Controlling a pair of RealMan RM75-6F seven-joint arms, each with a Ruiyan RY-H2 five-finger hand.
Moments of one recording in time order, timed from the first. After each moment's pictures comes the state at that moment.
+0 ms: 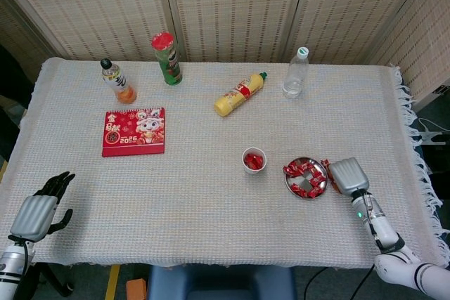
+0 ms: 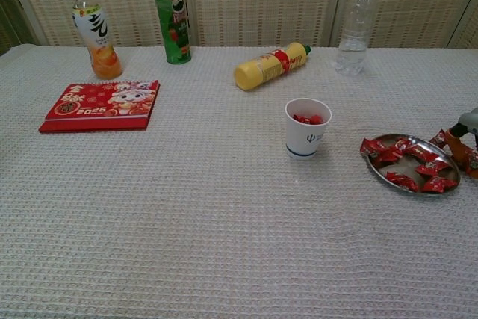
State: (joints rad) left arm -0.21 -1.14 0.00 -1.57 1.43 1.27 0.07; right arm 0.51 -1.45 0.03 -1.16 -1.24 0.91 -0.39
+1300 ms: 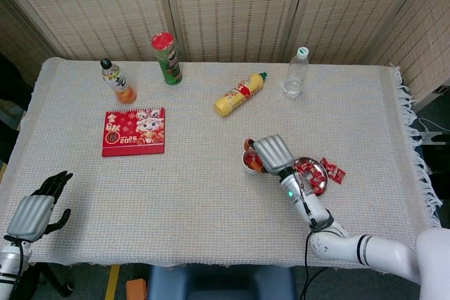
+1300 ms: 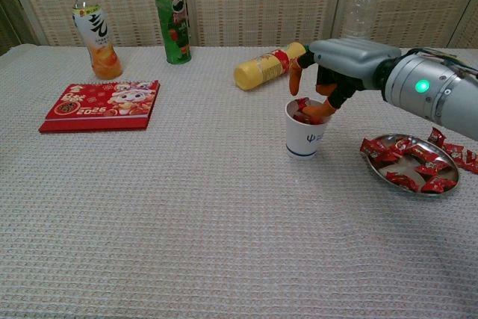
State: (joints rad) left arm -0.21 -1.13 0.00 -1.56 1.45 1.28 0.02; right arm 0.78 -1.58 0.25 -1.43 -1.08 0.91 -0.43
